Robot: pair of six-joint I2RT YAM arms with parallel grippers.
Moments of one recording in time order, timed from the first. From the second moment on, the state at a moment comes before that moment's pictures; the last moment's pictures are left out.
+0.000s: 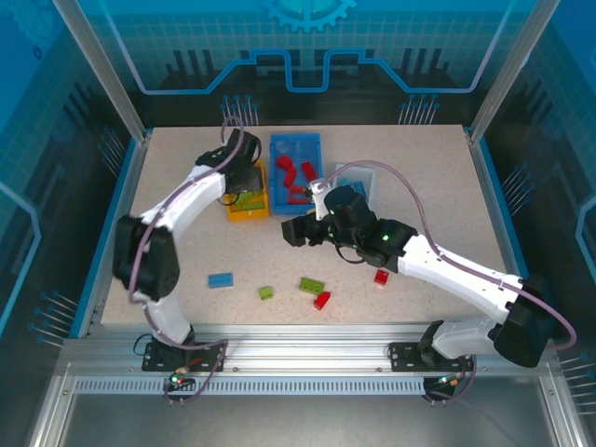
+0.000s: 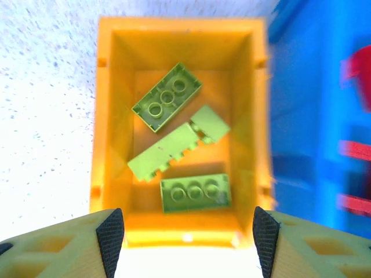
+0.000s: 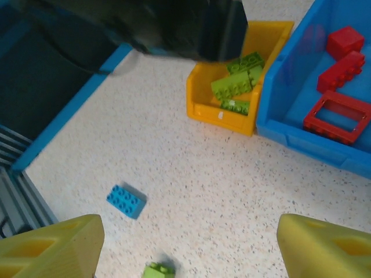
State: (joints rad) left arm -0.32 1.72 1.48 -0.76 -0.23 -0.49; right arm 0.87 1.32 1.08 -0.32 -0.01 0.39
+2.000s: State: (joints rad) left arm -0.48 0.76 1.00 -0.98 0.07 -0.87; right arm 0.80 1.60 1.33 -0.51 0.11 0.27
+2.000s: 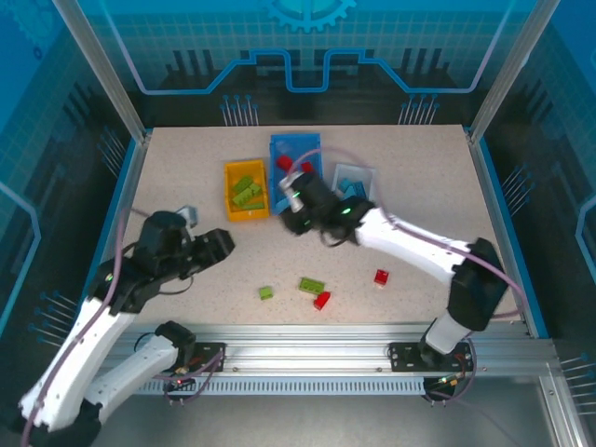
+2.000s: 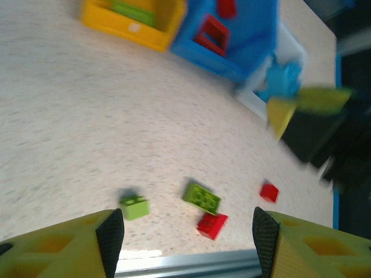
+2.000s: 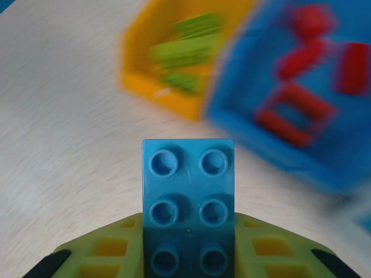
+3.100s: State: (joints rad) left arm -0.93 1.31 1.07 -0.46 -0.11 -0.66; right arm 0.37 2.11 1.81 -0.92 0.15 0.58
